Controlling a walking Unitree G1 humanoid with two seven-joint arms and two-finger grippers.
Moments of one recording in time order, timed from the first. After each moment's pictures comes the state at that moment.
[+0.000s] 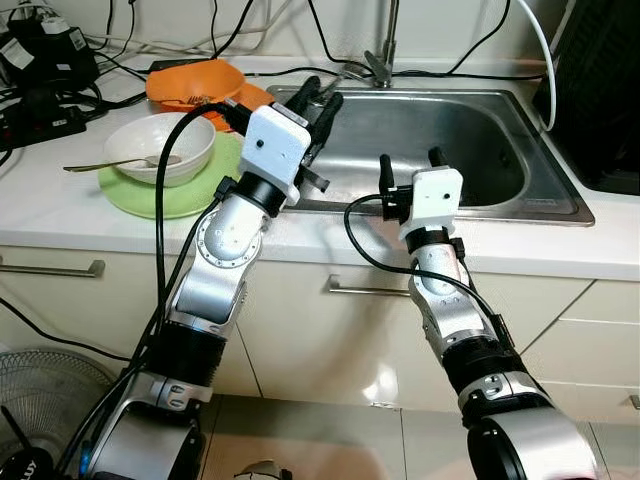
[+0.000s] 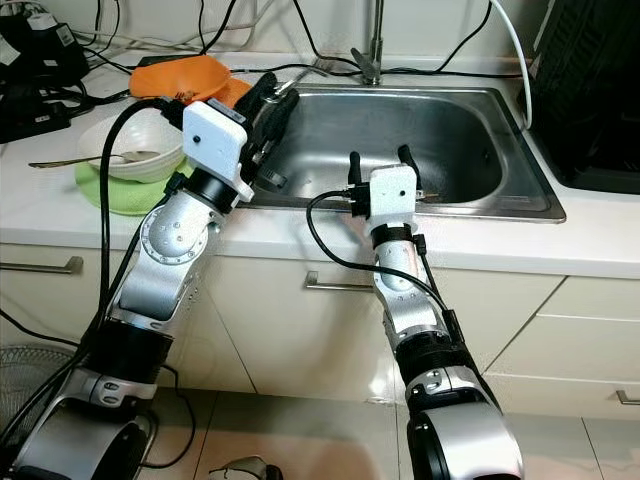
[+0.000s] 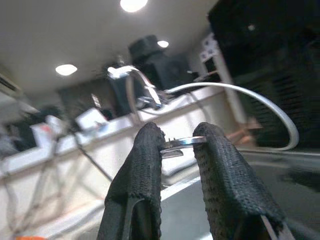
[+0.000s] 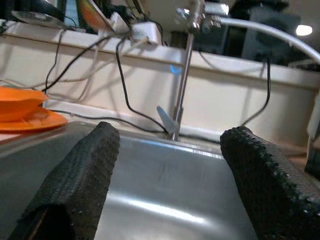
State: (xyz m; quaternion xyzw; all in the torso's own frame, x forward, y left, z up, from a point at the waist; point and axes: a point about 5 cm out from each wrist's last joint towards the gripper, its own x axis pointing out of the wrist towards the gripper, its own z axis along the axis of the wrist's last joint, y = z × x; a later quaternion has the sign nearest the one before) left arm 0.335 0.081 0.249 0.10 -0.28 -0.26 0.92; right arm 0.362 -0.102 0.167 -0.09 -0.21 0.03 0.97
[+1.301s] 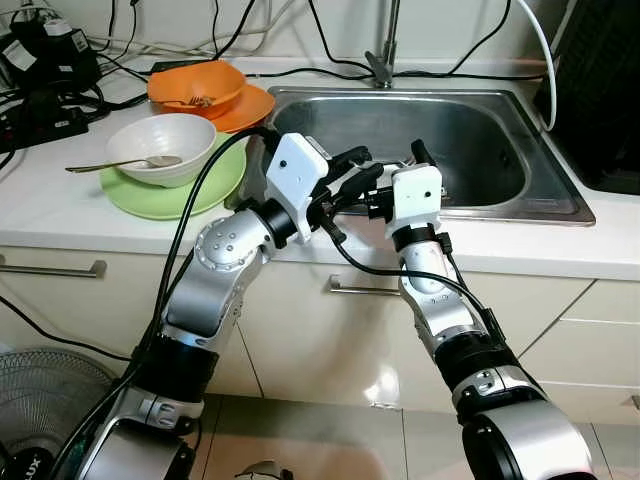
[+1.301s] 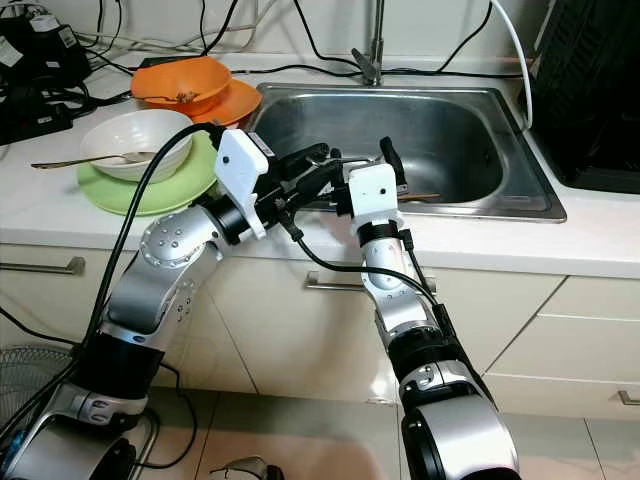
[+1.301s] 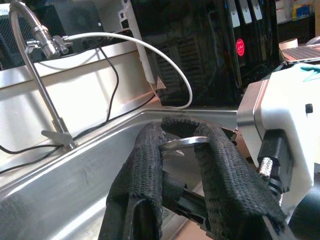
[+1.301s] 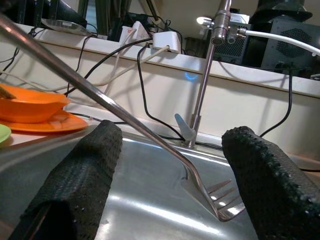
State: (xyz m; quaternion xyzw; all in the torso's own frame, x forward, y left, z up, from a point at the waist) left arm 0.323 0.072 0.225 0.09 -0.15 -0.42 0.89; right arm 0.360 -0.089 0.165 -0.09 -0.21 0.06 0.97
